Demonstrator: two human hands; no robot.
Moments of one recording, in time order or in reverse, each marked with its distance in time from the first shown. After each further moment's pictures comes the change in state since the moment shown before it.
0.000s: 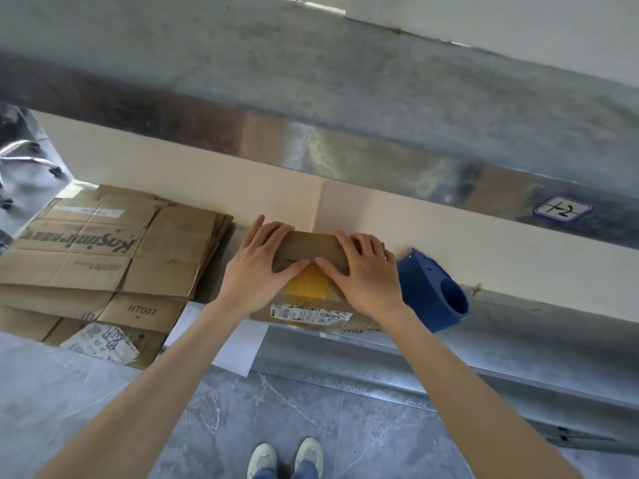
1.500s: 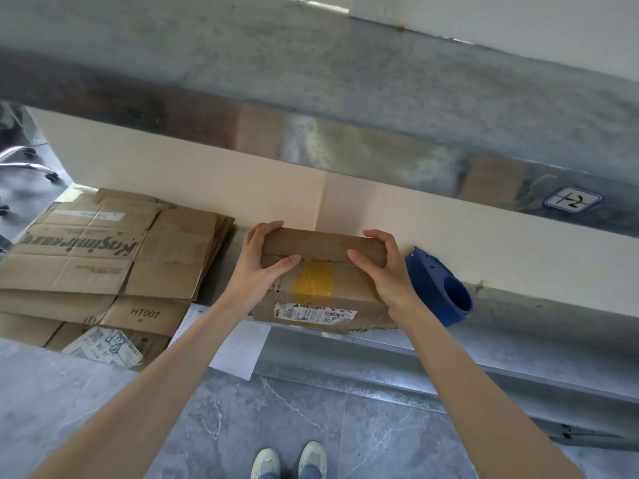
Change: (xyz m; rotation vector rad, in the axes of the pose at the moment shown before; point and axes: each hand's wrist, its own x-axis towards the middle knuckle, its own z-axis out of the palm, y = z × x) left_hand -0.005 -0.009 0.001 -0.787 -0.026 -0.164; right_hand -0.005 0.020 0.003 1.215 0.026 0.370
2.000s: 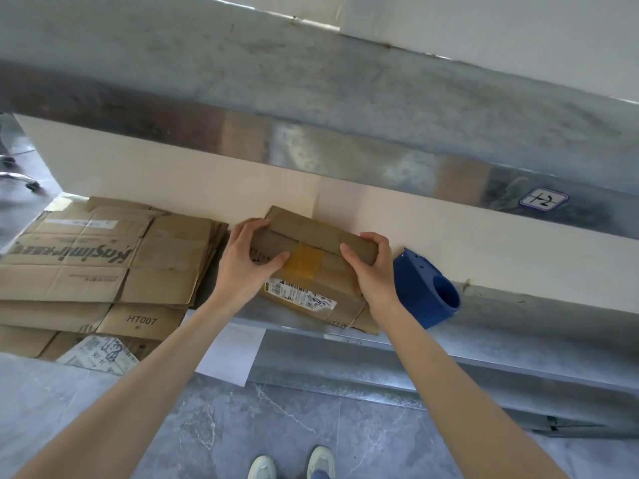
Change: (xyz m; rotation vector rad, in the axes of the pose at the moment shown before) left_hand 0.015 -0.005 -0.012 0.328 0.165 0.155; right_hand -0.004 -0.005 0.020 0.019 0.223 -0.005
